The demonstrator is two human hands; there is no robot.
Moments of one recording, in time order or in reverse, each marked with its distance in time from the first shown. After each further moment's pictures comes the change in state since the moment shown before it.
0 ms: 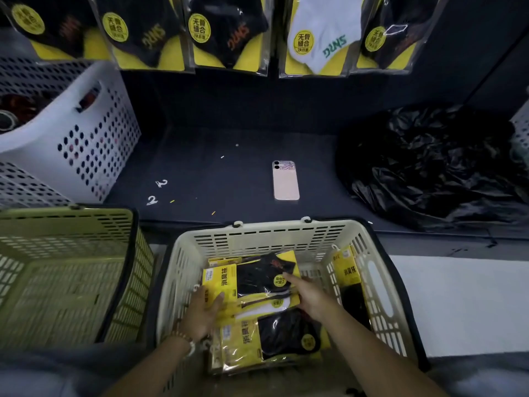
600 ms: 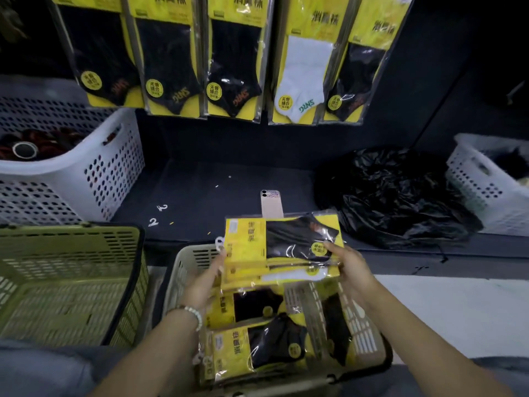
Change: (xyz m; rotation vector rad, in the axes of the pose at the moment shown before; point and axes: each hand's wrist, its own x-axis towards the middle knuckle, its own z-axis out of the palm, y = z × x) left_hand -0.053 0.092 -0.030 -0.649 -0.048 -0.088; right_hand -0.146 -0.080 -0.057 0.185 0.169 -0.485
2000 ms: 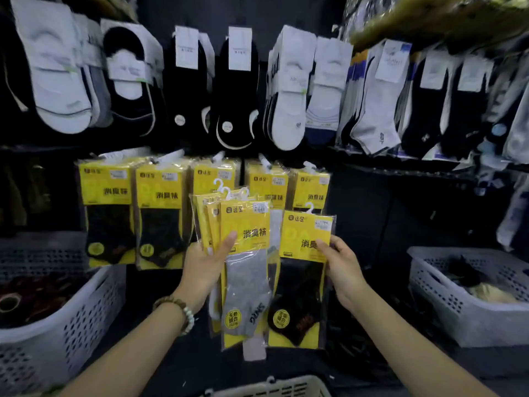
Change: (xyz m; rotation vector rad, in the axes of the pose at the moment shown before) left_hand -0.108 0.264 0.078 0.058 -0.019 1.083; right_hand -0.050 -0.246 0.033 0.091 0.019 -0.613
